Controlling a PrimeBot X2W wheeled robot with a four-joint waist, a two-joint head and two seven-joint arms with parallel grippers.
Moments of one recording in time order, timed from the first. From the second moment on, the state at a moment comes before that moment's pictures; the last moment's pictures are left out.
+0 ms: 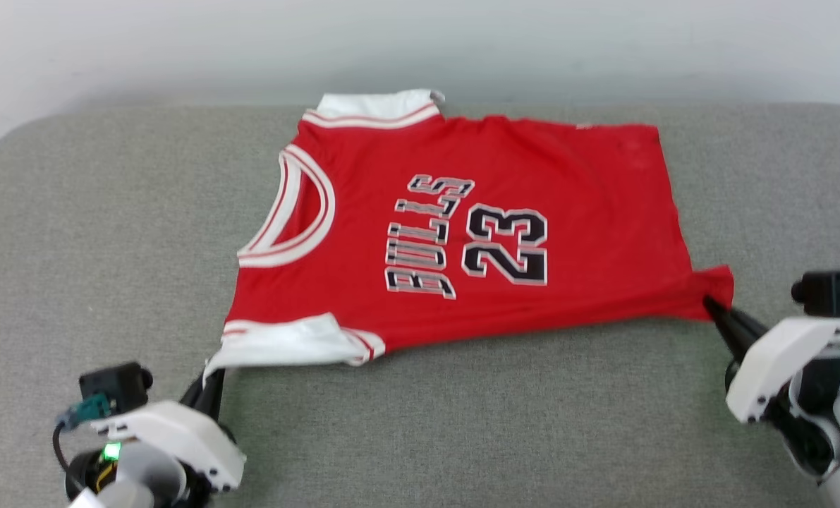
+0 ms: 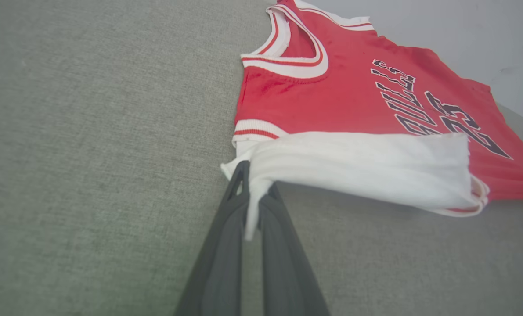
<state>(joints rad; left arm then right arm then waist) -0.21 0.39 -0.32 0.37 -0.81 0.09 -0.07 -0.43 -0.42 0.30 0.56 0.68 0.13 0.09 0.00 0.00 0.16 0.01</state>
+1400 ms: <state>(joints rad) -0.22 0.46 -0.32 0.10 -0.84 0.20 0.10 -0.10 -0.21 -0.08 0.10 0.42 0.13 0.36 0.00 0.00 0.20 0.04</state>
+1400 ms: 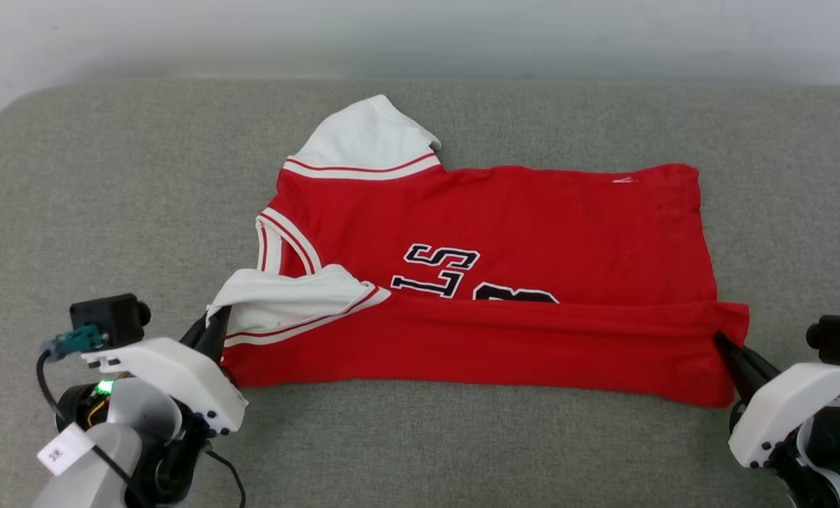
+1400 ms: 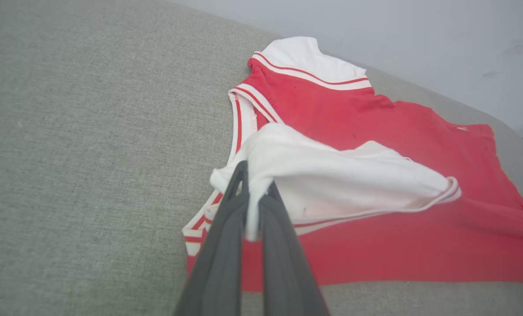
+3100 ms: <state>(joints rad) -0.30 0.68 -0.35 0.11 -1.00 0.14 0.51 -0.06 -0.09 -0.11 -0.01 0.31 0.13 0.08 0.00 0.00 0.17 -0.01</state>
